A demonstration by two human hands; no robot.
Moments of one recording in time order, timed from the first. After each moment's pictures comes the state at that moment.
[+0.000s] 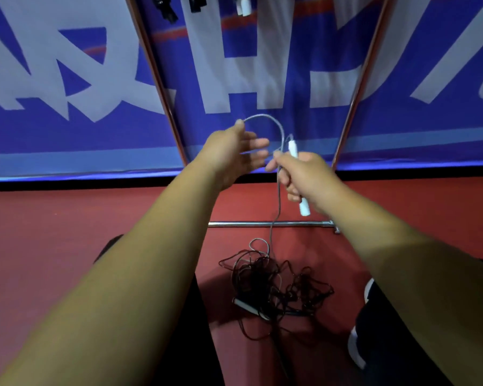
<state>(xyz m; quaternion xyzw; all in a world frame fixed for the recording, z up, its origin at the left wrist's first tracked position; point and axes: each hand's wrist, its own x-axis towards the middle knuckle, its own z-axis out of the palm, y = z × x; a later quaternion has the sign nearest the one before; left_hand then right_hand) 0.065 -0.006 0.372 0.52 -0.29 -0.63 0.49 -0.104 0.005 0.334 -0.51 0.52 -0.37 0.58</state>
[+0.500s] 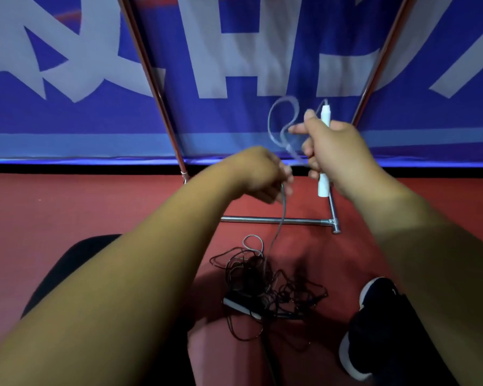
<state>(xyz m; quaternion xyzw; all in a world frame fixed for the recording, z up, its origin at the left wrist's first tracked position) 0.026 -0.019 0.341 0.59 -0.54 -0.58 0.17 -0.131 -0.046 0.348 -0.50 0.58 -0.41 0.49</state>
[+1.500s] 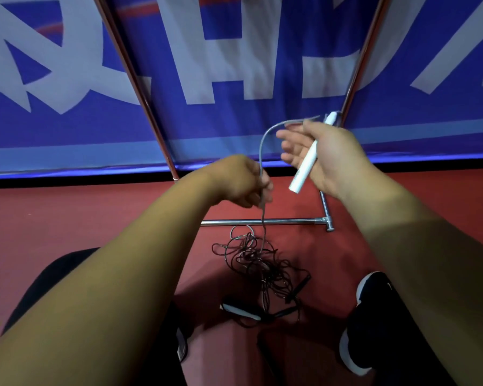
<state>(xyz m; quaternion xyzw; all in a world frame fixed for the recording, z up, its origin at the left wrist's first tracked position) 0.046 -0.021 0.332 0.57 -0.60 -0.54 0.13 -0.136 -0.047 0.350 -0.28 0.49 -0.48 0.67</state>
